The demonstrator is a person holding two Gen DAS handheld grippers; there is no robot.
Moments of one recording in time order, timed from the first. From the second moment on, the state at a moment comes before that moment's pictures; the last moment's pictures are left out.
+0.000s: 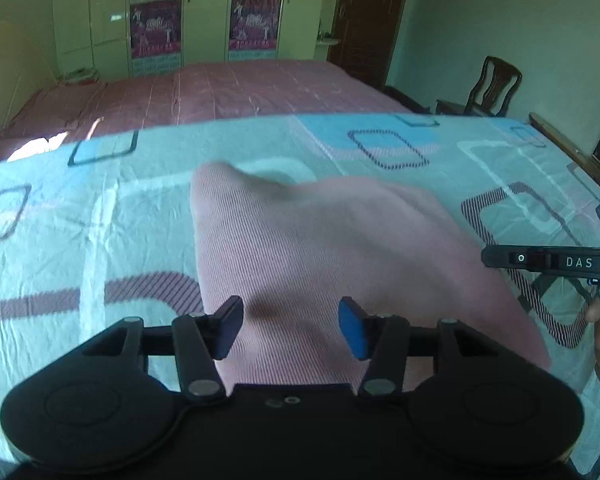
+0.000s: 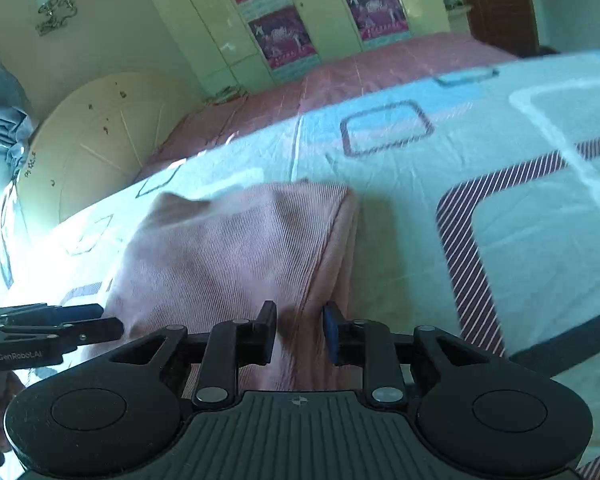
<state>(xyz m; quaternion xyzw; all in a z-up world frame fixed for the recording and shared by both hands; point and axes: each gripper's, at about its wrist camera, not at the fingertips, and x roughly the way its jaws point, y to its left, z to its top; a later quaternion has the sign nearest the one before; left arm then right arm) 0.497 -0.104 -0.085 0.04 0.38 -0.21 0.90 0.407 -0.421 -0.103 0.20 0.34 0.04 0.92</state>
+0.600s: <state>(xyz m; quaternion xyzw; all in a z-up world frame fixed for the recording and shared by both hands) 0.622 -0.121 -0.124 0.03 0.39 -0.20 0.90 0.490 -0.417 -0.102 0.11 0.33 0.05 0.94</state>
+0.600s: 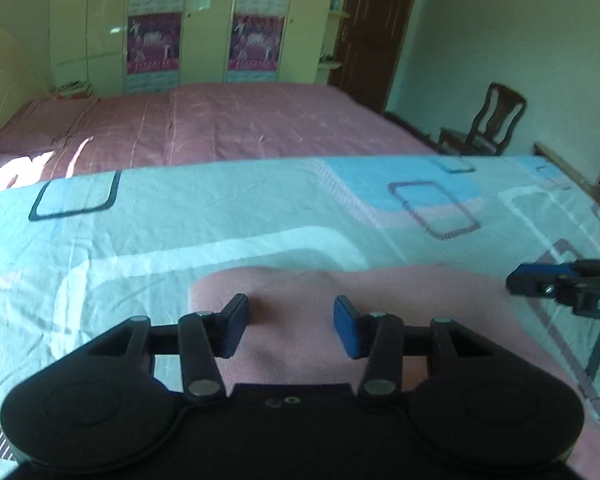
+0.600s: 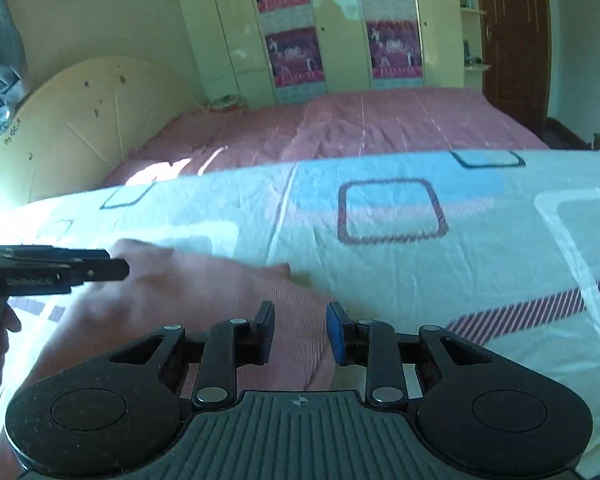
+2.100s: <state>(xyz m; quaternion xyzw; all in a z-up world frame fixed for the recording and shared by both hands) 0.382 -0.081 -0.115 0.07 0.38 -0.15 0.91 0.313 -0.332 -0.104 -0.02 0.36 0.09 0.93</state>
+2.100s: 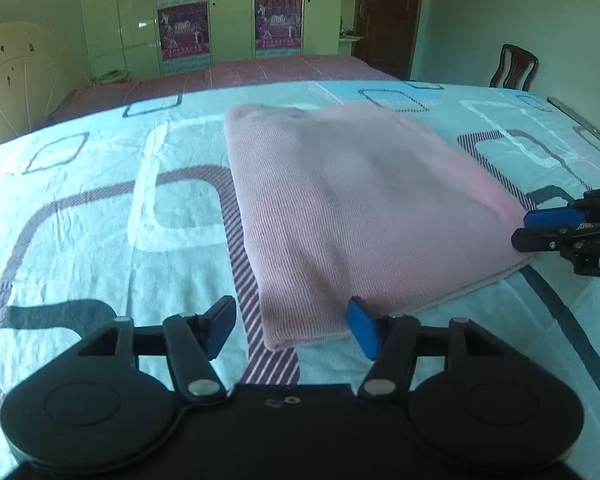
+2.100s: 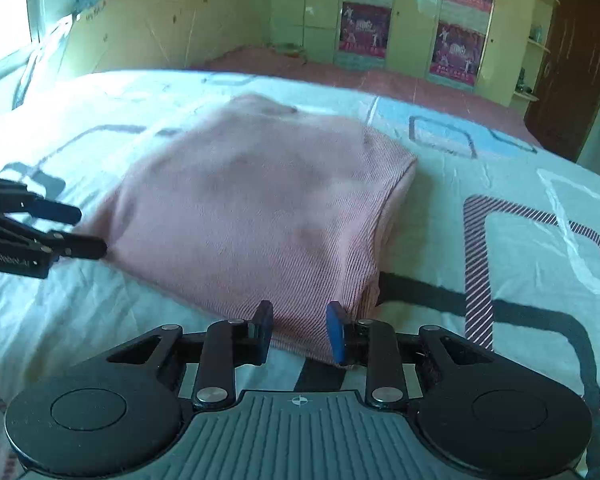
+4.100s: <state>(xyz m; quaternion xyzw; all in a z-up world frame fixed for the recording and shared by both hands) 0.547 -0.070 -0.142 -0.13 0.50 -0.23 0.83 0.471 -0.476 -0.174 0.42 0.45 0.23 0.76</state>
